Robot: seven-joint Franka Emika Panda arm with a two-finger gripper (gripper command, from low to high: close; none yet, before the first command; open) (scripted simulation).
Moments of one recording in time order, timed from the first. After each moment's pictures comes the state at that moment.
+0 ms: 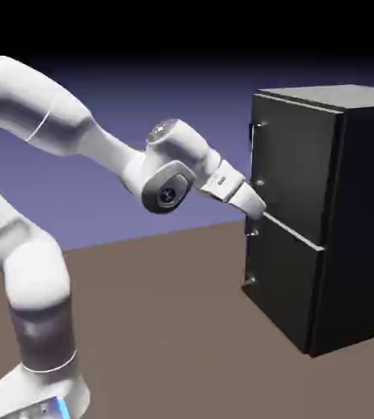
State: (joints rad) arm -0.04 -0.61 0.06 -2.79 0.12 3.03 0.68
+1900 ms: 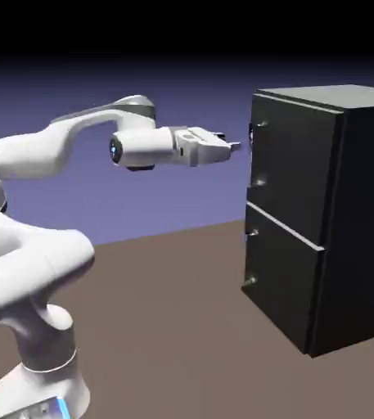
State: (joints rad) arm -1.03 -1.38 1.29 -2.38 2.60 2.89 -0.57
